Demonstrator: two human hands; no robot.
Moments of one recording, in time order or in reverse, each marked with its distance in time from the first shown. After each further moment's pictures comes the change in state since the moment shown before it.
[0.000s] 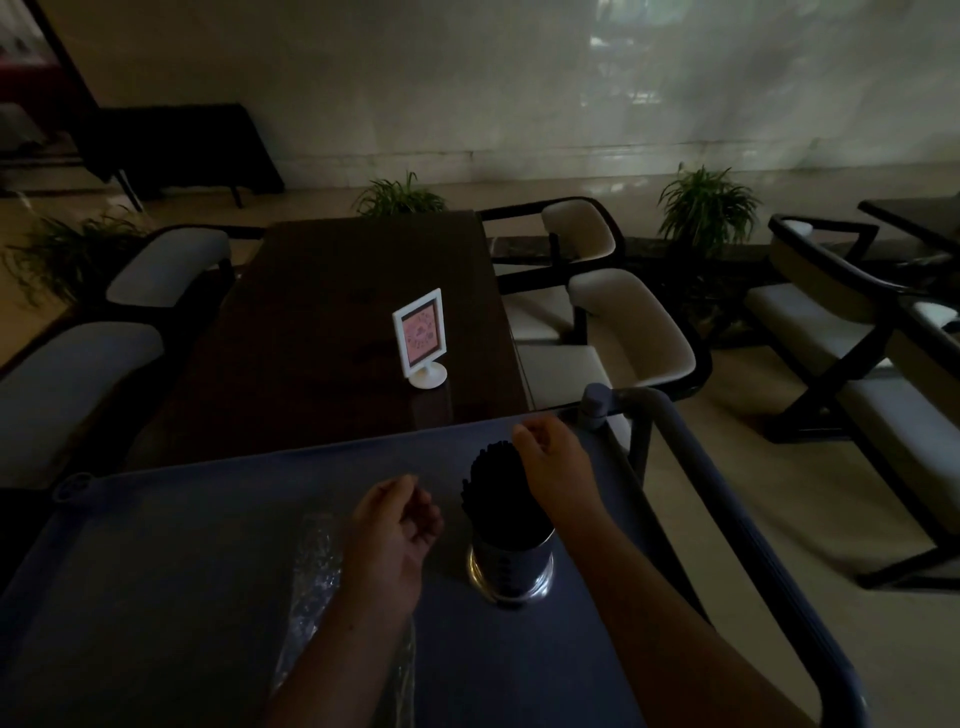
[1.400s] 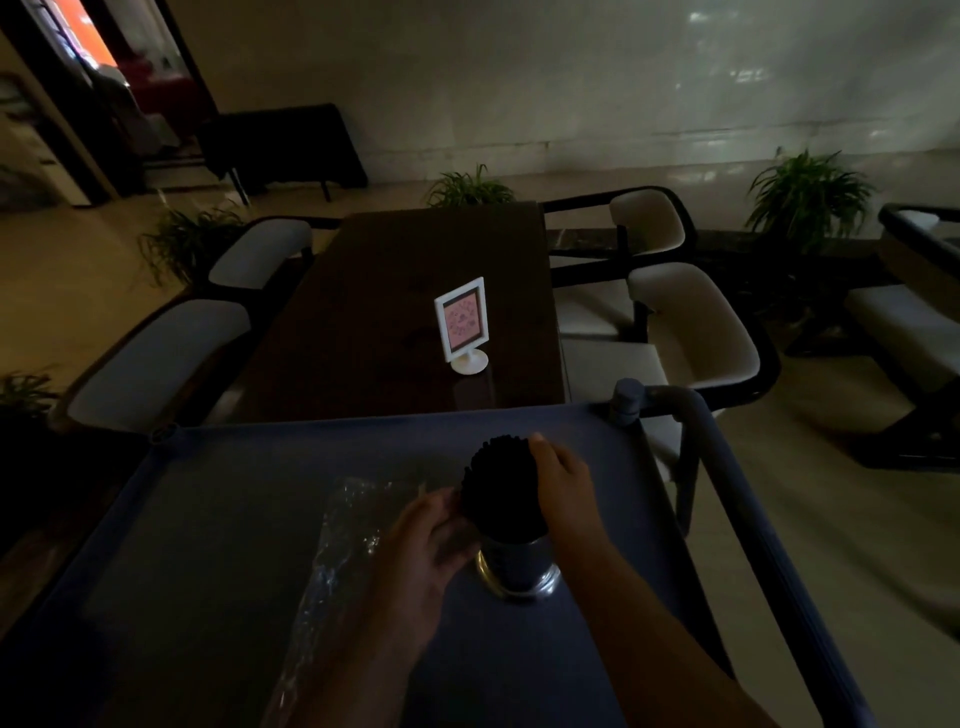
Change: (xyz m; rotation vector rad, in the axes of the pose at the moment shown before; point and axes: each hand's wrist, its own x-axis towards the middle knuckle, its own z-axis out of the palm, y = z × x) left_hand -0.051 -0.041 0.010 0.132 -0.017 0.023; right_hand -0.028 0.018 -0.004 0.461 -0.121 0.178
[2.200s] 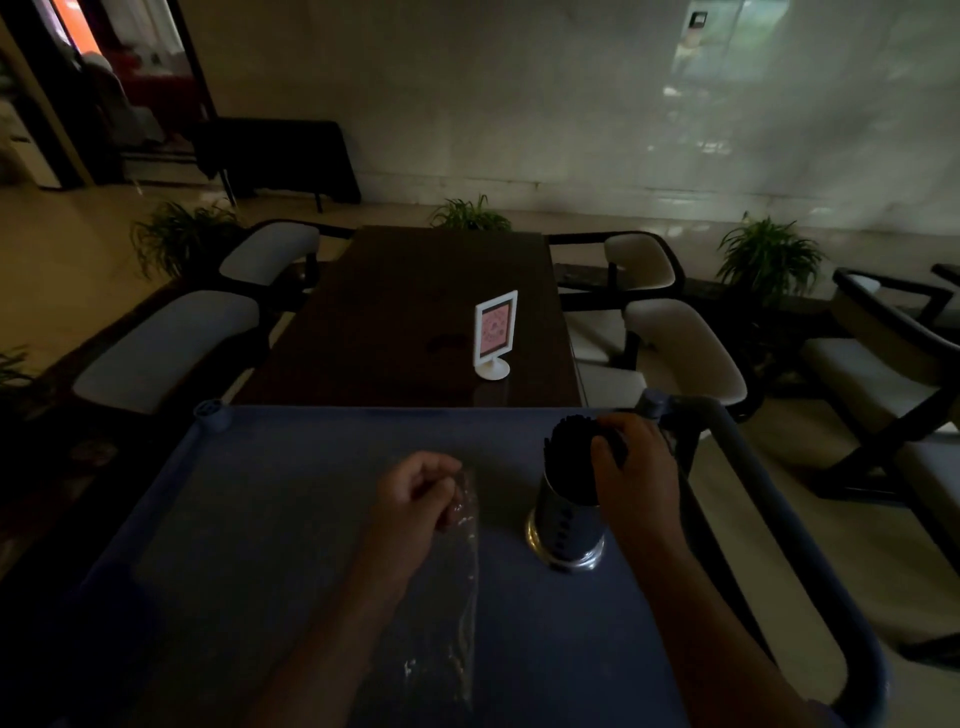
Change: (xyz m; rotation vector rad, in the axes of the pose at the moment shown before) left_hand -0.015 0.058 -0.111 0.417 -0.121 0.398; right_hand -0.075 -0.024 0.015 -0.629 0.251 -0.552
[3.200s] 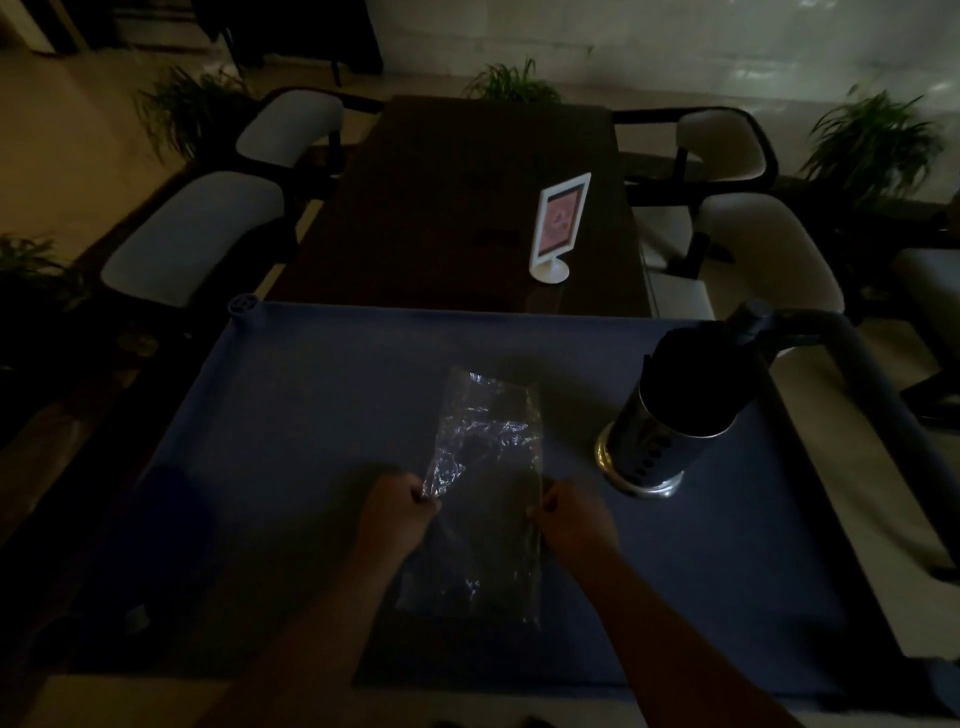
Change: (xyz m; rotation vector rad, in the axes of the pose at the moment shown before) left_hand 0.011 -0.154 -0.092 0.786 0.036 -0.388; right_hand -0.111 0.062 0.156 -0.403 -0.681 0.345
